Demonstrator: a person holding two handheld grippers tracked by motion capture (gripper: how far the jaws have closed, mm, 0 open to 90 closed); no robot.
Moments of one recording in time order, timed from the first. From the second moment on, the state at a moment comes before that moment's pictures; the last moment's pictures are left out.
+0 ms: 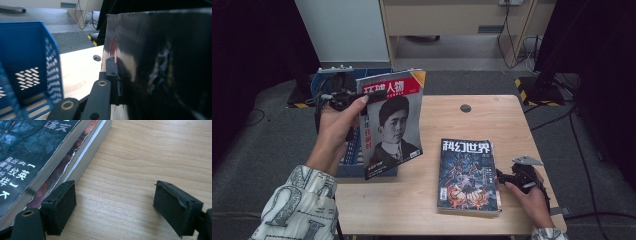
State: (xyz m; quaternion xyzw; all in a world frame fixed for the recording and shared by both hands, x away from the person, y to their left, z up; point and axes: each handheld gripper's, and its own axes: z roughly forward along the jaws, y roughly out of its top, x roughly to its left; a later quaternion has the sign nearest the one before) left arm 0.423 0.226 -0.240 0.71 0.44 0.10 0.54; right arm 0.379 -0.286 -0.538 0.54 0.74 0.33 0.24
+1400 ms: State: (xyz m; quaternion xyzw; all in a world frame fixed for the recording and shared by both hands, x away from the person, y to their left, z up) left arm 0.402 0.325 -0.236 0.66 0.50 0.15 0.53; right arm 0.379 -0.286 -0.538 0.54 0.74 0.32 0.24
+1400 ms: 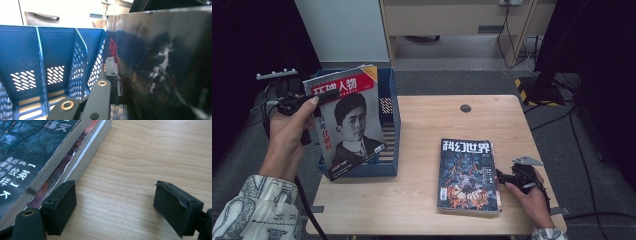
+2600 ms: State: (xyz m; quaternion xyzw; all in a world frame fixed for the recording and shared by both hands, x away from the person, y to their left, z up) left arm 0.389 0.390 -0.237 0.61 0.54 0.20 0.54; right arm 0.379 -0.286 -0.538 0.54 0.74 0.32 0.24
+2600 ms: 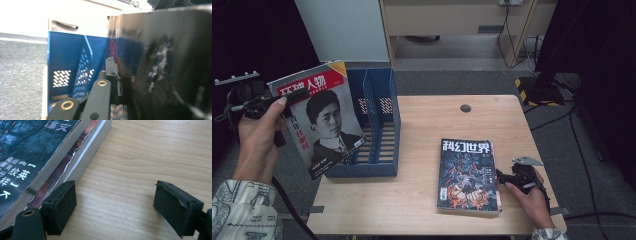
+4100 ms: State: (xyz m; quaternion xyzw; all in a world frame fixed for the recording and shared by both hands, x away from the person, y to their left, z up) left arm 0.392 0.430 -0.241 0.59 0.56 0.27 0.51; right arm 0.379 -0.286 -0.538 0.54 0.74 0.32 0.24
